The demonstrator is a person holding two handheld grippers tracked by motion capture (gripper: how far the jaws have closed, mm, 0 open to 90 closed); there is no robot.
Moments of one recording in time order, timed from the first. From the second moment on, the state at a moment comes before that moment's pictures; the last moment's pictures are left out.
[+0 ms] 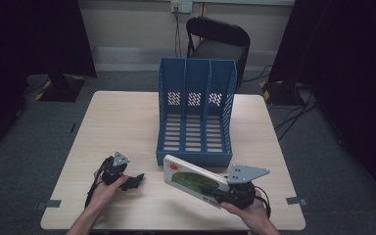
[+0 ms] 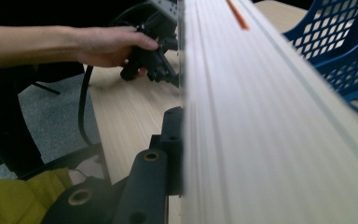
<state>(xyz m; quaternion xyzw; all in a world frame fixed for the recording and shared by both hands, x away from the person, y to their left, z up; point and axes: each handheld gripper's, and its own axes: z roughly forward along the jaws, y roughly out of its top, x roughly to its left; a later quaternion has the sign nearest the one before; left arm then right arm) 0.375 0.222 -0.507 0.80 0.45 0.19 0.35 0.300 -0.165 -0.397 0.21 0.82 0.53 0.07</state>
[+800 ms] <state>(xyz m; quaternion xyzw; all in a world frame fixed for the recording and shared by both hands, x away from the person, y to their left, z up) 0.375 0.222 -0.507 0.80 0.45 0.19 0.35 0.334 -0.197 -0.356 0.28 0.78 0.53 0.15</state>
